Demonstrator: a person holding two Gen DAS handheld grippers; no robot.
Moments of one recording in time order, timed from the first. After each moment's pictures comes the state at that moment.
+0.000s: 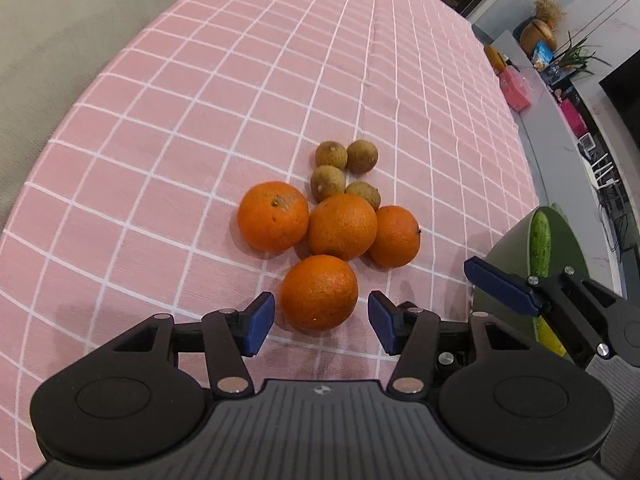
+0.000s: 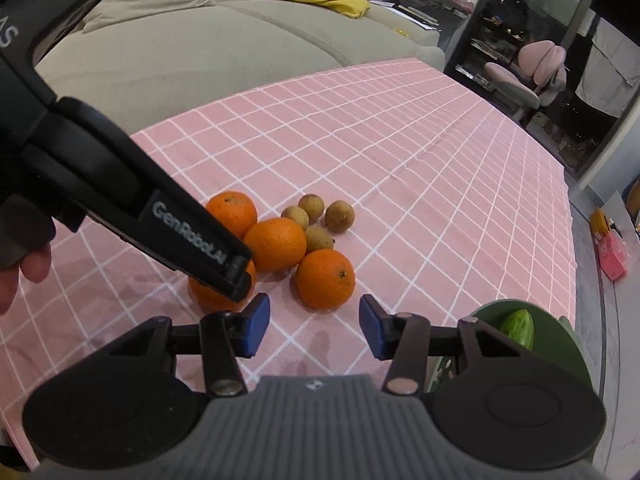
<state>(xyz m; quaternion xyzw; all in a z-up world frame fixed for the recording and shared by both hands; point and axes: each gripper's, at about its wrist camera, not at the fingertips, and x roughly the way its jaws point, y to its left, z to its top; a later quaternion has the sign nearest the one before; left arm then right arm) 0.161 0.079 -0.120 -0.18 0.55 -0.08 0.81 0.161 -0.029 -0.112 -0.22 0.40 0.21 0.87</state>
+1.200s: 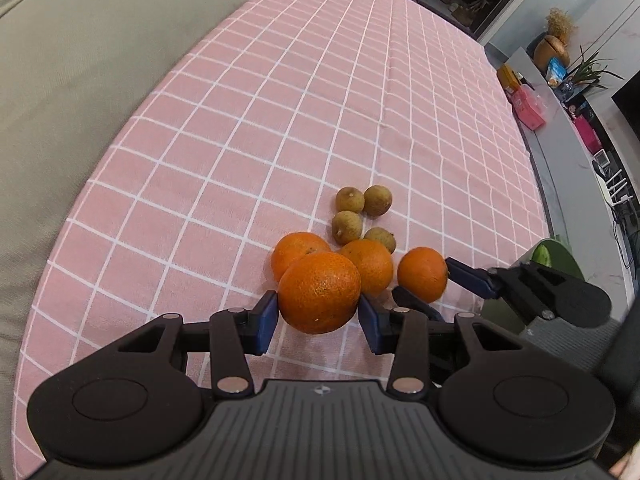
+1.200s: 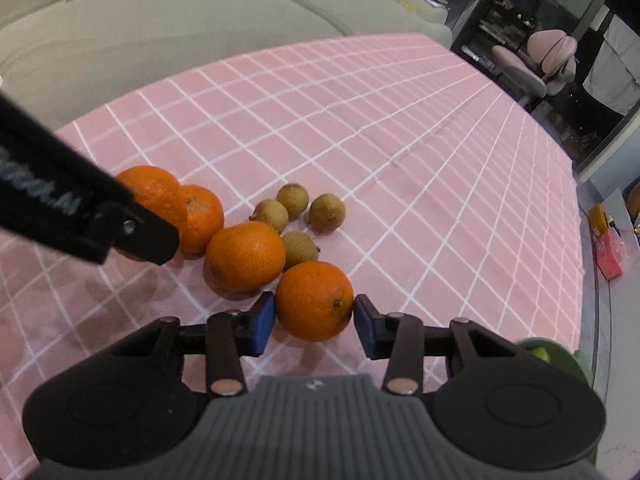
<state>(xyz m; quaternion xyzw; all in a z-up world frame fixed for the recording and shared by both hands) 0.162 0.092 -0.083 -0.17 0.52 -0.05 0.83 0.203 -0.015 -0.131 -0.25 0.42 0.20 0.85</state>
